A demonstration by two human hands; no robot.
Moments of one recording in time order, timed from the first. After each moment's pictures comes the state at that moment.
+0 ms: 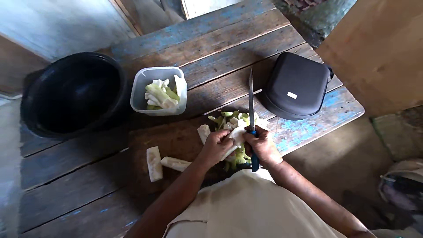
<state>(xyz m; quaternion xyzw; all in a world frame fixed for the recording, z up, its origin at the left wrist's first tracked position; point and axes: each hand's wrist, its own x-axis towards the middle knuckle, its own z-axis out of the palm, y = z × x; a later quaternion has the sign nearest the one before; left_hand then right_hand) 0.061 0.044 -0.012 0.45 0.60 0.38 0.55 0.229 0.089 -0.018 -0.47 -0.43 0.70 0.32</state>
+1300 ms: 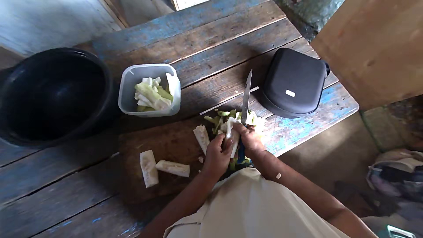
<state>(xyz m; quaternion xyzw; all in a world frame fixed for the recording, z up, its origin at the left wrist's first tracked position) 0.084 0.032 -0.026 0.43 0.68 0.39 0.45 0.190 0.108 -0.038 -0.55 -0.33 0.69 0.32</state>
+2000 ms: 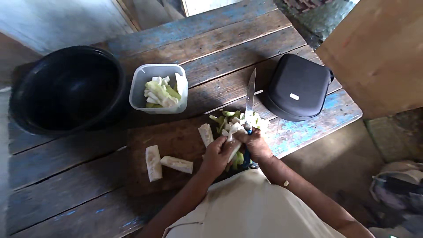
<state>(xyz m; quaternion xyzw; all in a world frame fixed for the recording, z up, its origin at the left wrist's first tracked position) 0.068 0.018 -0.019 0.42 0.63 0.41 0.51 0.203 0.093 -0.034 -0.47 -0.39 0.72 0.33</state>
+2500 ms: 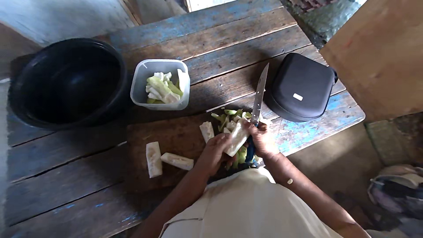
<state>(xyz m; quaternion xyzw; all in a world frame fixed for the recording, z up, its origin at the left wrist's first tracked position) 0.060 0.022 -0.018 0.22 0.52 0.48 0.67 0.209 0.106 -0.029 -0.46 -0.39 0.71 0.35</state>
